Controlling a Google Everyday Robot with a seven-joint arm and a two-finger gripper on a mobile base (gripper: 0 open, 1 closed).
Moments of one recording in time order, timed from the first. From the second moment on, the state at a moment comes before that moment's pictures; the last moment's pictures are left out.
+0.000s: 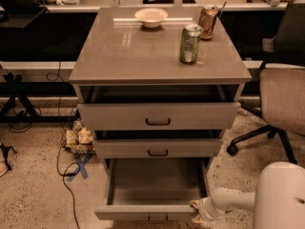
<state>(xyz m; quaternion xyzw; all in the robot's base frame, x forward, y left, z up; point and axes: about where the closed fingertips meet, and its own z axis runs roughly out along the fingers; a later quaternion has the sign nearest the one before) 0.438 -0.211 0.167 -0.73 0.65 0.10 0.16</state>
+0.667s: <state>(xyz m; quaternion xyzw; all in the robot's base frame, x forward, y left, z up) 0.419 -0.229 0.173 -0.71 0.67 0.10 0.19</state>
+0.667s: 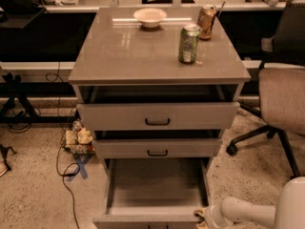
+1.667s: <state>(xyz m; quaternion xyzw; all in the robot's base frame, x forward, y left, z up) 0.416 -0.226 0.171 -0.71 0.67 0.10 0.19</state>
